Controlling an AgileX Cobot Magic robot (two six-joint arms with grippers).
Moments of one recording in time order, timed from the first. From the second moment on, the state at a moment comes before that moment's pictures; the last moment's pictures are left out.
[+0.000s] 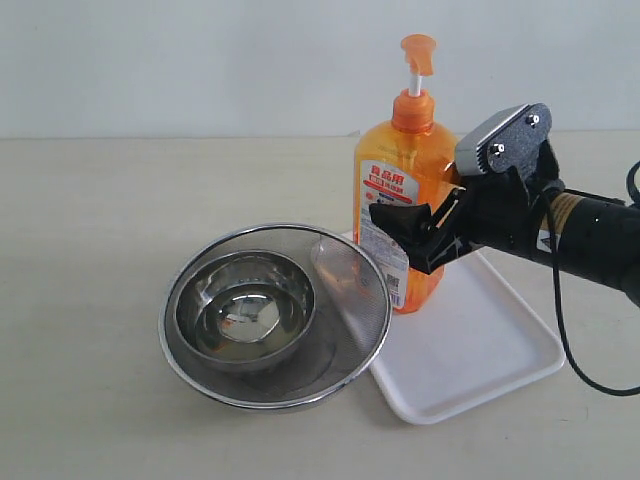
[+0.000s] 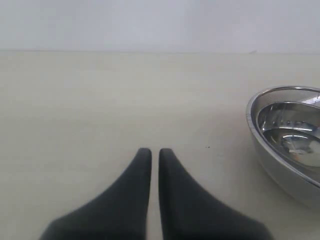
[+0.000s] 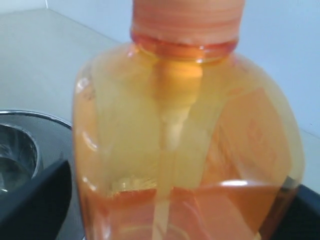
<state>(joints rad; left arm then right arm) -0.09 0.00 0.00 0.02 0.35 -0.06 0.26 1.75 -0.63 -0.67 -0.90 0.24</state>
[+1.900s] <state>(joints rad) -0.09 0.00 0.00 0.02 0.35 -0.06 0.62 1.59 -0.42 0.30 -1.05 -0.18</state>
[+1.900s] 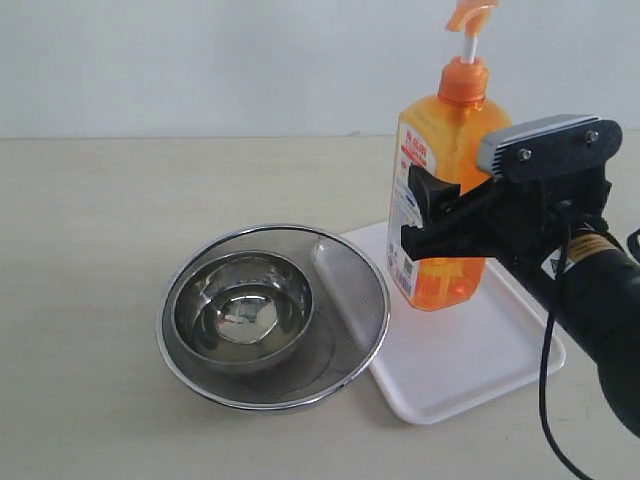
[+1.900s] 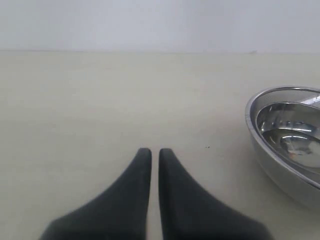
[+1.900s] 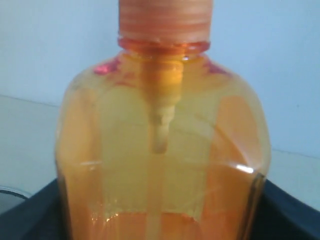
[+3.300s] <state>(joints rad) -0.09 0.00 0.00 0.02 0.35 -0.06 0.63 1.74 -0.41 0.26 -1.16 -0.09</state>
